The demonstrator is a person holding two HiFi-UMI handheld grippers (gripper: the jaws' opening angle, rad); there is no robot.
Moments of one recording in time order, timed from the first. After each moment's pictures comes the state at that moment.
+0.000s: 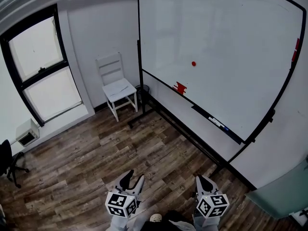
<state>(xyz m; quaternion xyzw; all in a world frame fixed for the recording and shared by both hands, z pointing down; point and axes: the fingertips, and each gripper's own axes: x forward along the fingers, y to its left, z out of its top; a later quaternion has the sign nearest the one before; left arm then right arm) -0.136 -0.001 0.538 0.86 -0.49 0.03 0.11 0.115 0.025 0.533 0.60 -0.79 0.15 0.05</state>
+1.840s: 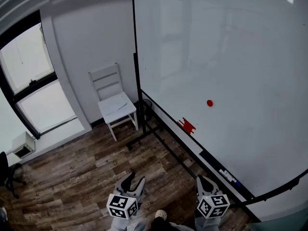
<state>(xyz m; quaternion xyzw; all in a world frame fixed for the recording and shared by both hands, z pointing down) -0.093 -0.348 0.534 0.85 -0.52 0.03 0.12 0.156 -0.342 0.524 0.57 -0.80 0.16 0.06</state>
